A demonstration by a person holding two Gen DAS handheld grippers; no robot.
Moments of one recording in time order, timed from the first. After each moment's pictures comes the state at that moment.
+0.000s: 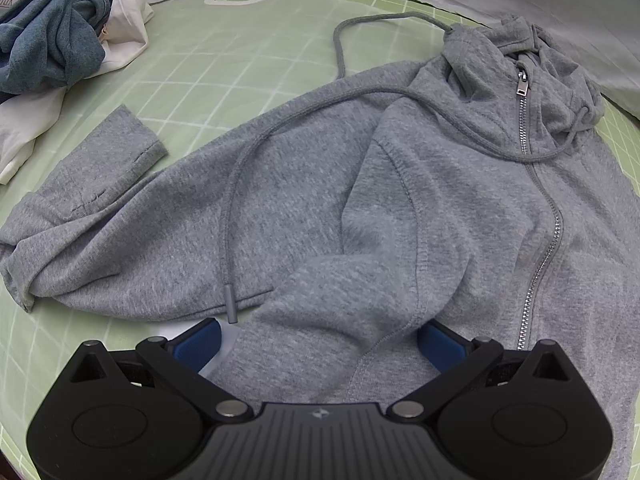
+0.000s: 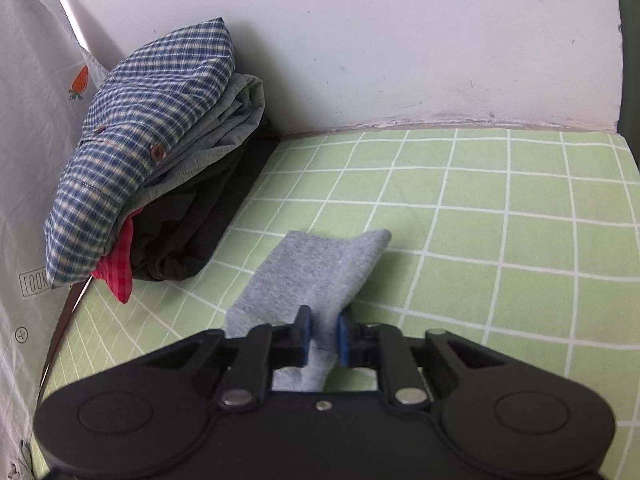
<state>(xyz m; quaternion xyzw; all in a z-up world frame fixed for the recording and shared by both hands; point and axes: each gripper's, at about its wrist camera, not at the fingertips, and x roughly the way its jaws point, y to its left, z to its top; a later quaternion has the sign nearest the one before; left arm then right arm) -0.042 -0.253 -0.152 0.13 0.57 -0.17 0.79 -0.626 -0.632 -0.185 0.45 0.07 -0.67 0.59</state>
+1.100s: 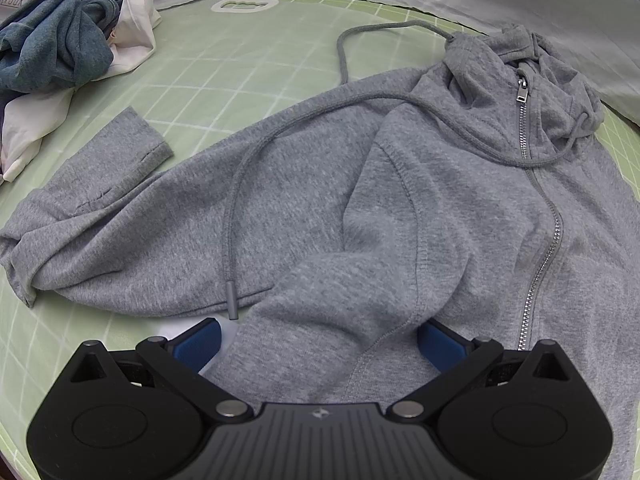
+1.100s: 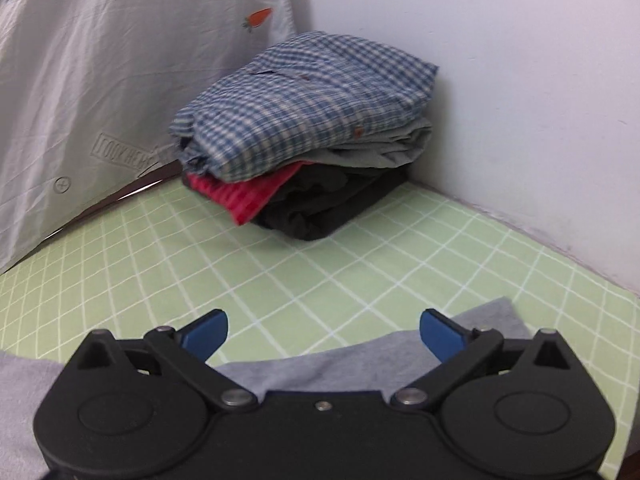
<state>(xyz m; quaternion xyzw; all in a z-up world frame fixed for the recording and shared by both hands) -0.035 -0.254 -0.158 0.12 0.55 -0.17 0.81 -0.495 -0.596 -0.160 0.24 0.23 -0.61 0.72</state>
